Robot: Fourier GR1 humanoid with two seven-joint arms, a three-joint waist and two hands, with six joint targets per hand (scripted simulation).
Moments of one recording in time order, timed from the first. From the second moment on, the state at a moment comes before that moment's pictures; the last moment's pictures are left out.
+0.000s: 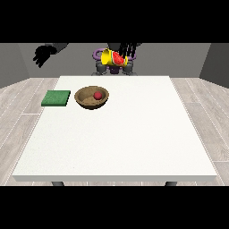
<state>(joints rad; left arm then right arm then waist) -0.92 0.09 -0.44 -0.90 -1.00 0.25 0.45 -0.27 -0.38 -0.41 -1.09 -0.35 0.25 -0.03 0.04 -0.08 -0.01</state>
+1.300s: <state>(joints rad) -0.86 0.40 0.36 -1.20 0.12 -0.28 0.20 -0.36 -0.23 -0.42 -0.84 -0.31 0.12 -0.28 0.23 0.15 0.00</state>
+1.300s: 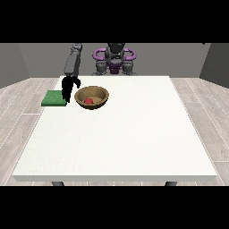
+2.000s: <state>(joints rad) -0.79 0.53 0.43 -1.31 0.24 -0.34 0.24 -0.49 -0.24 -0.41 -0.60 -0.29 0.14 -0.48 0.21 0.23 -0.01</state>
